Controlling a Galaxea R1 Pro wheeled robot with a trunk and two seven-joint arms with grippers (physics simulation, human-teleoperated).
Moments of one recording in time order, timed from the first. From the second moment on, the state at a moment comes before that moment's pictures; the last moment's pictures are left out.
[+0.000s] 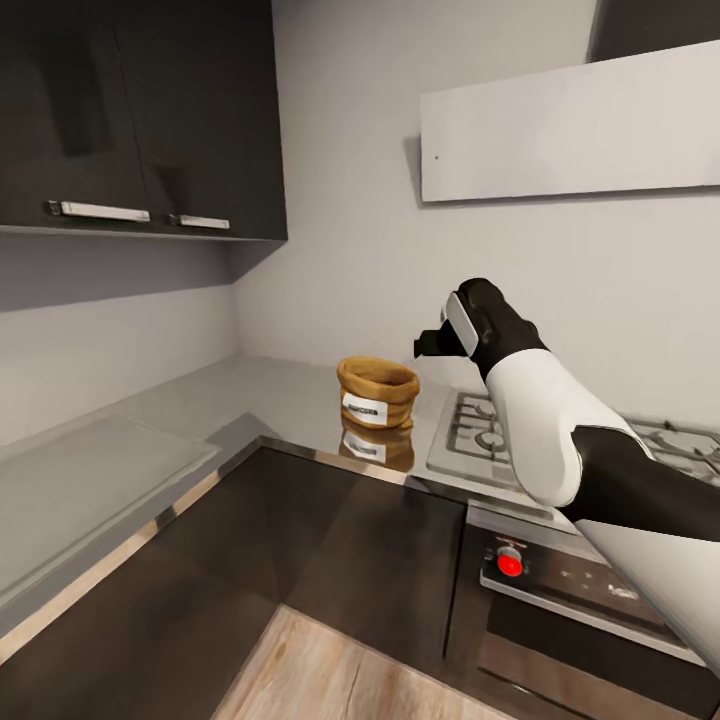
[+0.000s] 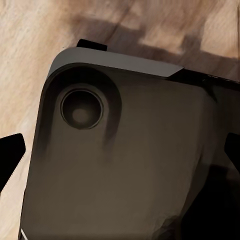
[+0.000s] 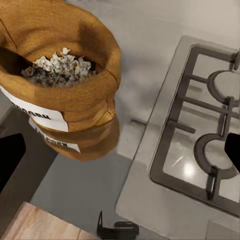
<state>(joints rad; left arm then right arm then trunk) 0.00 -0.03 0.02 -0.08 0.23 -0.02 0.01 -1.52 0.17 -0.18 -0.45 0.13 1.04 -0.13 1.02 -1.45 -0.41</state>
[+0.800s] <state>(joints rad) 0.00 -0.03 0.02 -0.08 0.23 -0.02 0.01 -1.51 0.17 -0.18 -0.41 0.13 1.04 -0.13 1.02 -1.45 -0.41</state>
